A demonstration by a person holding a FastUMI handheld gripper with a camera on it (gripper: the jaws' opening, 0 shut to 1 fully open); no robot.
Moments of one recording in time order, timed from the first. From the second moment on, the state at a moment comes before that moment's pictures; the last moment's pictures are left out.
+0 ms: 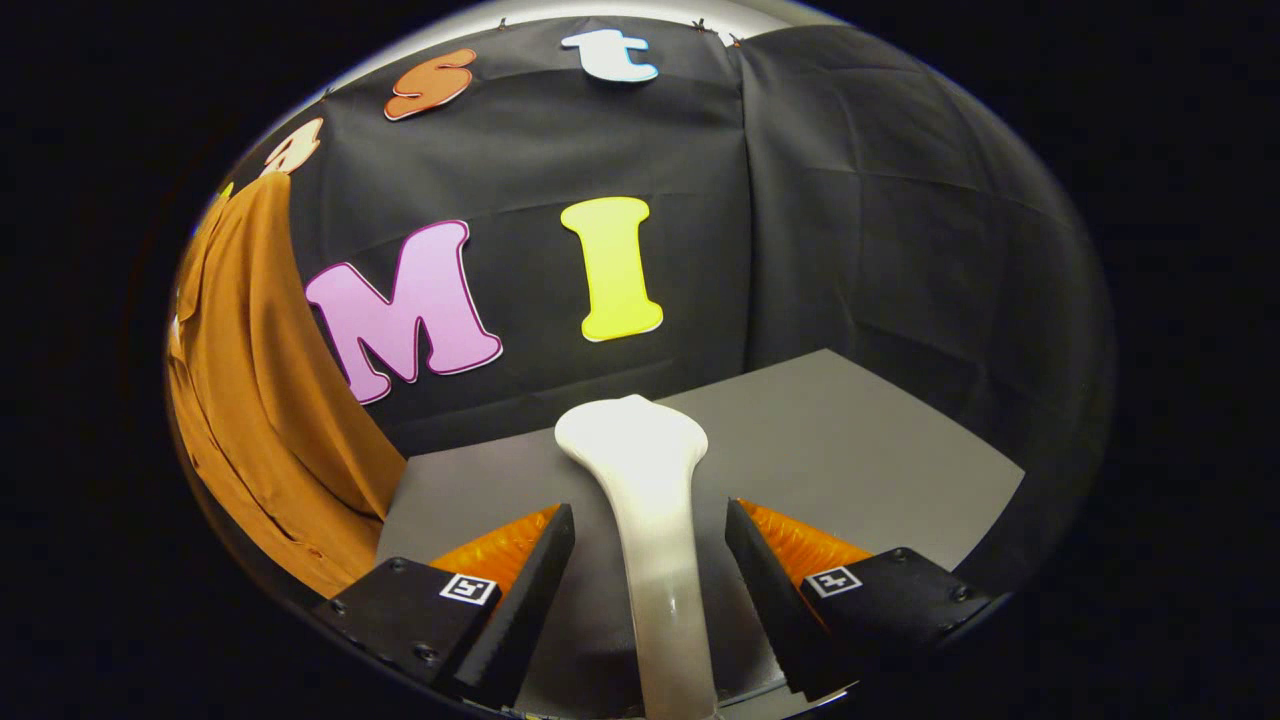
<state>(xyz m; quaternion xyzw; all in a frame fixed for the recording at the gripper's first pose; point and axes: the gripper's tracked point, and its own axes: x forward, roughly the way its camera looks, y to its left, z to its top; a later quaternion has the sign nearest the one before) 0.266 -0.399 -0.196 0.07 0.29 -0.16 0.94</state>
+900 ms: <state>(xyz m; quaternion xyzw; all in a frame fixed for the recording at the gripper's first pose) 0.252 -0.395 -0.183 0.08 0.30 -0.16 0.94</state>
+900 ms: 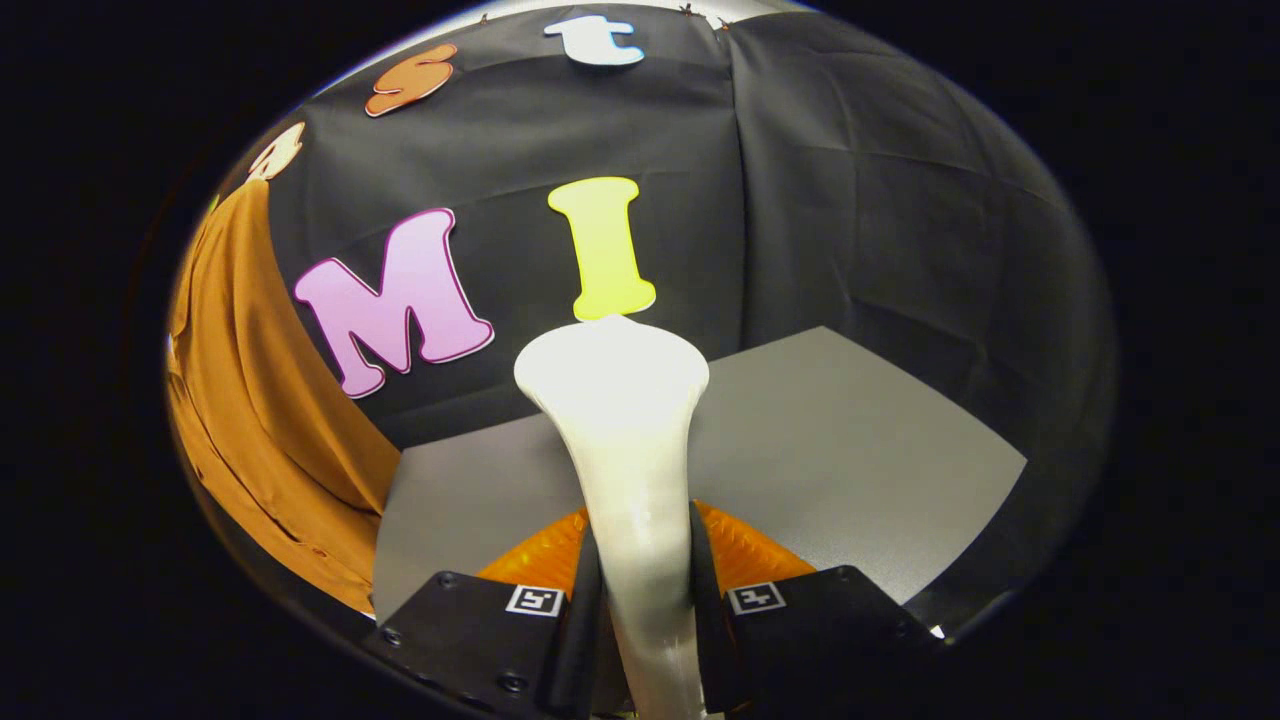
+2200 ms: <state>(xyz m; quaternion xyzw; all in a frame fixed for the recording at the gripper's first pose) 0.210 -0.119 -0.068 0.03 0.16 -0.11 0.98</state>
